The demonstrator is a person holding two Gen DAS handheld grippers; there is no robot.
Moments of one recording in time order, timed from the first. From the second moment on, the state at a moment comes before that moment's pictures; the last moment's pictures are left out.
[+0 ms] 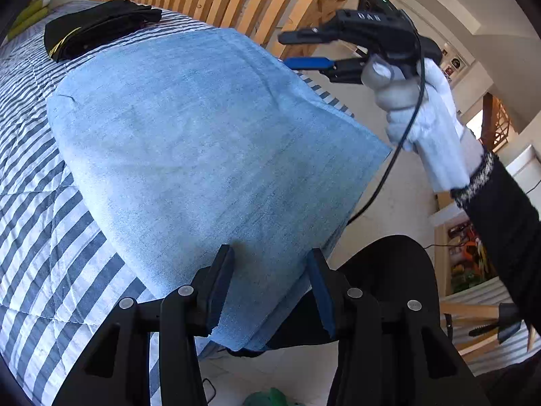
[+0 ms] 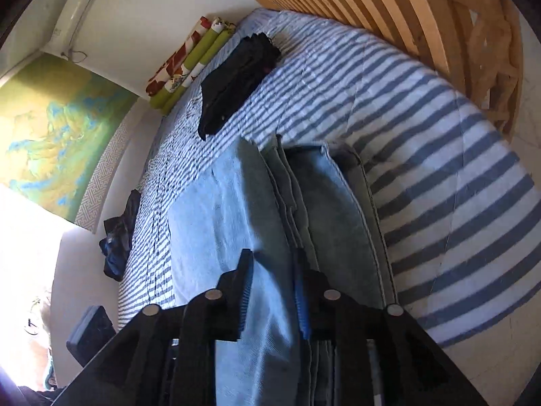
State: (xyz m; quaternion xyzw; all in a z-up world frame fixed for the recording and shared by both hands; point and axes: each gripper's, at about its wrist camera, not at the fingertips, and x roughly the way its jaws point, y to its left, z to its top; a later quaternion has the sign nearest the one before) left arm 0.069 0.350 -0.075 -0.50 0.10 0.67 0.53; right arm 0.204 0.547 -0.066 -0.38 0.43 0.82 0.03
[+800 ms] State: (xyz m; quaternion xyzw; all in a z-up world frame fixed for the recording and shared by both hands) left arm 0.081 0.357 -0.048 -0.48 0.11 0.67 0.56; right arm 0.145 0.495 -0.013 -0.41 0.20 0.88 0.15
